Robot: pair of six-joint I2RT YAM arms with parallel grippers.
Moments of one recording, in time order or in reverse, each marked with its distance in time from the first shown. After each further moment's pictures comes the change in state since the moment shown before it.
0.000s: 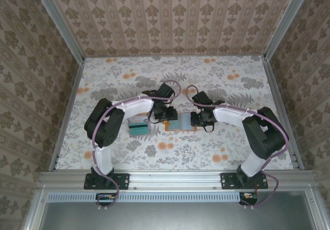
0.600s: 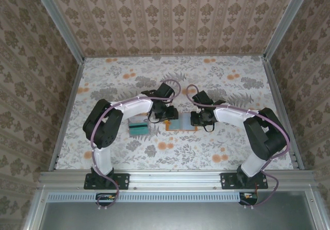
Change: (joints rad) left arm 0.000 -0.024 -0.016 0.024 0.009 -0.003; right arm 0.000 -0.019 0.000 -0.002 0.000 -0.006
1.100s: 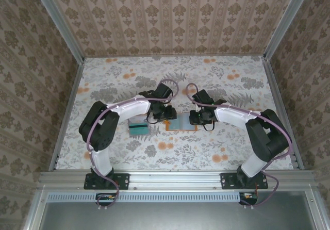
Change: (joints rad) left arm 0.000 -0.053 -0.039 0.005 -0.029 -0.025; right arm 0.002 -0.021 0.008 0.002 -0.030 -0.016
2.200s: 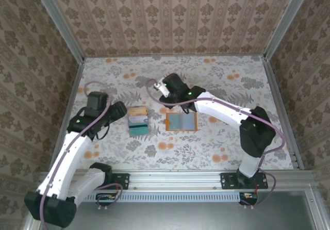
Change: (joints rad) left arm 0.407 -0.931 -0.333 -0.266 -0.279 0.051; right arm 0.241 0.110 0.480 -0.008 0.230 -0.587
